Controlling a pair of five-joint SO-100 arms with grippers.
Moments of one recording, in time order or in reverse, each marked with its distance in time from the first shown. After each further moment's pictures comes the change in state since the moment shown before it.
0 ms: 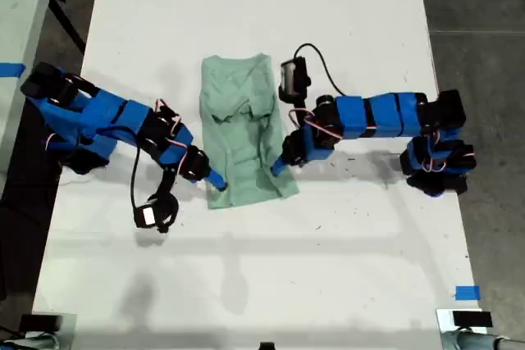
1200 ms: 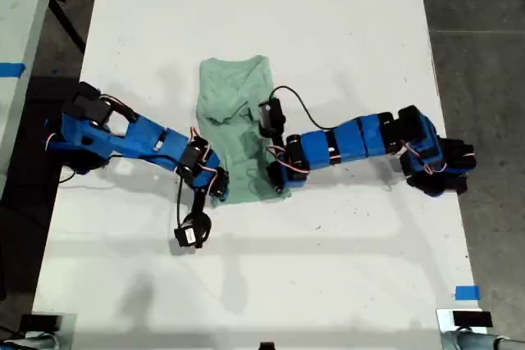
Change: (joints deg) arm 0 1.5 -26.0 -11.8 -10.8 -3.2; arm 1 -4.0 -23.9 -6.2 -11.6 3.7
